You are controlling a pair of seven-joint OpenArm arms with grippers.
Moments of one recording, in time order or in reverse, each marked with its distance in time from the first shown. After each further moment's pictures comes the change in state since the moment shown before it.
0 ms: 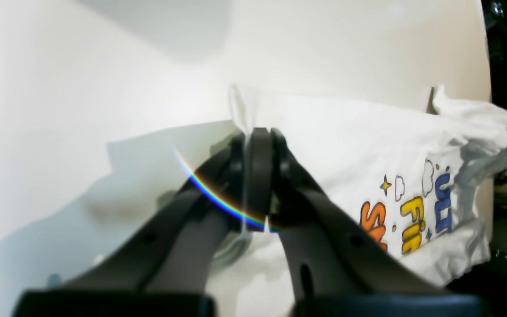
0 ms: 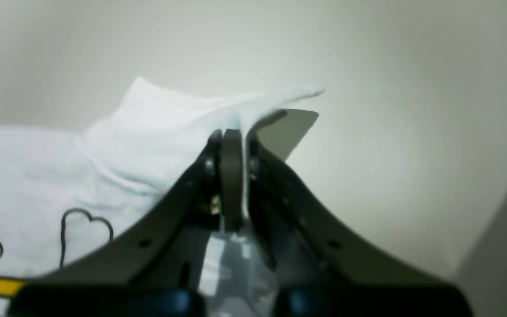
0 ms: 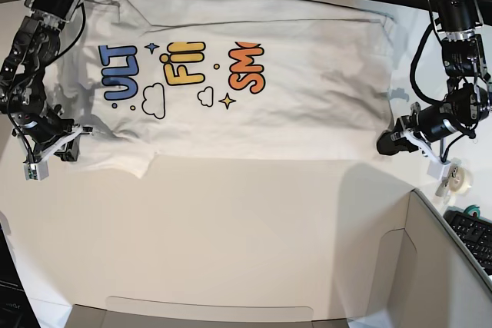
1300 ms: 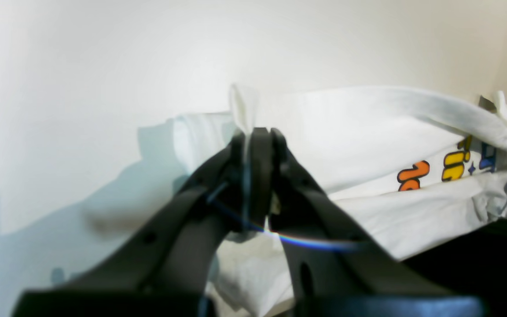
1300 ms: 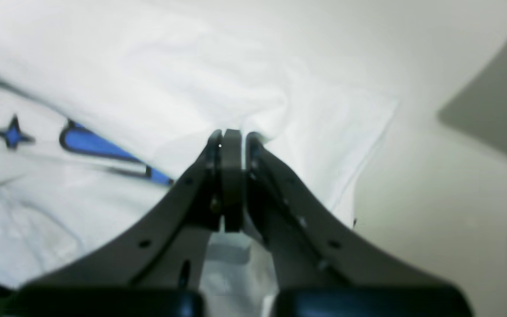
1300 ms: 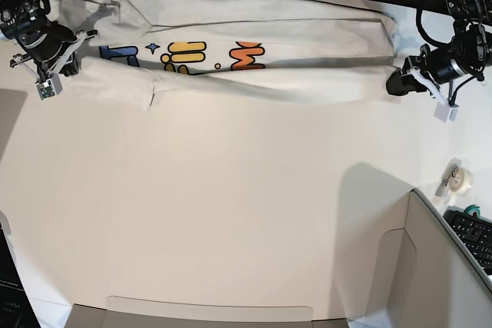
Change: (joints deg) left arm 20.3 -0.1 -8.0 12.7 0.0 -0.2 1.6; right arm -29.6 6.0 0.4 15.5 0.2 0.2 0.5
